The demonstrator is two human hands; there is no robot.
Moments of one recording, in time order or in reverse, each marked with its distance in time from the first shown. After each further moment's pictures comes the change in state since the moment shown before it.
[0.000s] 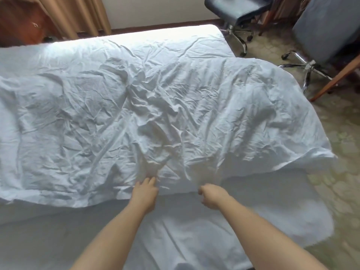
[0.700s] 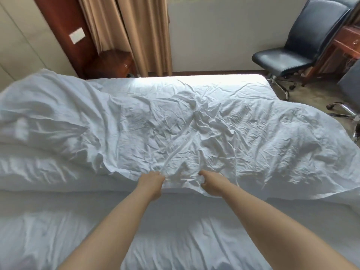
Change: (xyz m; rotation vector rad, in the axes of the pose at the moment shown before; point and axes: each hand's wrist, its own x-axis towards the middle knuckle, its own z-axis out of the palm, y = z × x) left_hand -0.179 -0.128 -0.007 -0.155 0.144 -0.311; right_hand -0.089 -0.196 -0.052 0.038 0.313 -0.177
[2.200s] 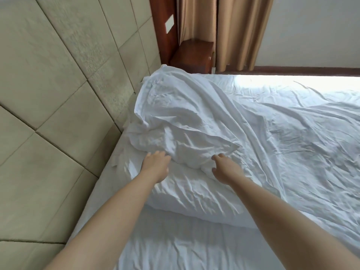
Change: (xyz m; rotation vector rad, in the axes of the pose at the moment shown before) left_hand -0.014 -0.705 0.067 -0.040 0.126 -0.156; right_hand 0.267 -0.650 0.072 -0.083 0.157 -0.138
